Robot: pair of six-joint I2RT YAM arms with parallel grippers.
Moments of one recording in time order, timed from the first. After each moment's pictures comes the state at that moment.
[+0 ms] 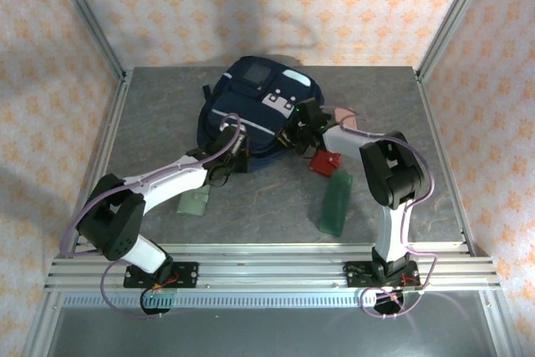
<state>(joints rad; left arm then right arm) -0.58 1.52 0.92 -0.30 -0.20 -0.47 0.45 1.96 1.25 -0.13 -0.31 1.14</state>
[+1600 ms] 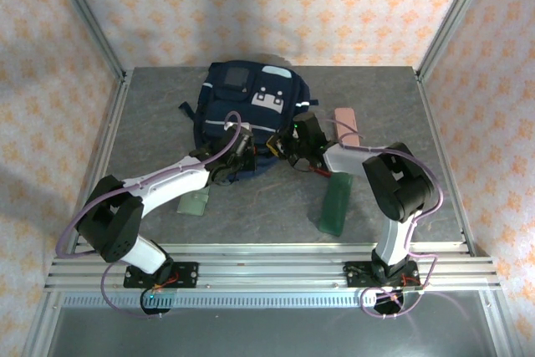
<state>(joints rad) -0.62 1.51 0.94 -0.27 -0.14 -0.58 0.55 1.84 1.01 0.19 -0.38 1.36</state>
